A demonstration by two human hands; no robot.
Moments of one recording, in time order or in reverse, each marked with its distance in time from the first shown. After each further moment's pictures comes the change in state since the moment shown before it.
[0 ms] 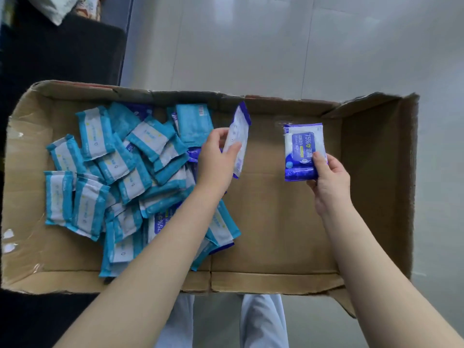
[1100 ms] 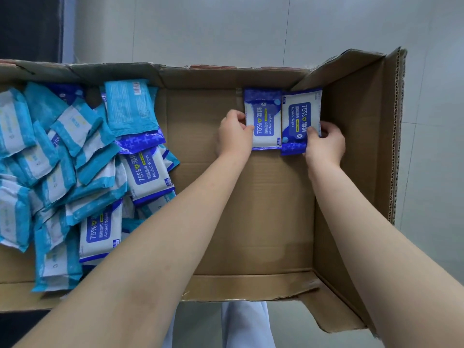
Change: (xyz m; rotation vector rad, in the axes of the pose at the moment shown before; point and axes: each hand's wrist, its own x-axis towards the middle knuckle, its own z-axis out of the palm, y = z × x) left_hand 0.060 -0.020 0.169 0.191 -0.050 -0.064; right_hand 0.116 0.007 -0.046 -0.435 0.212 -0.119
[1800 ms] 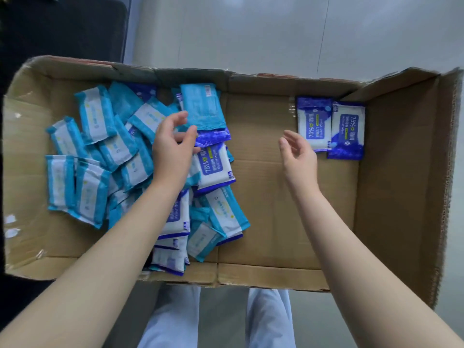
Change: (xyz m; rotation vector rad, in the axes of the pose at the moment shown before) left_hand -0.040 -0.088 -0.214 -0.239 0.272 0.160; right_hand -0.130 -0.012 0.087 -0.027 -0.313 -0.276
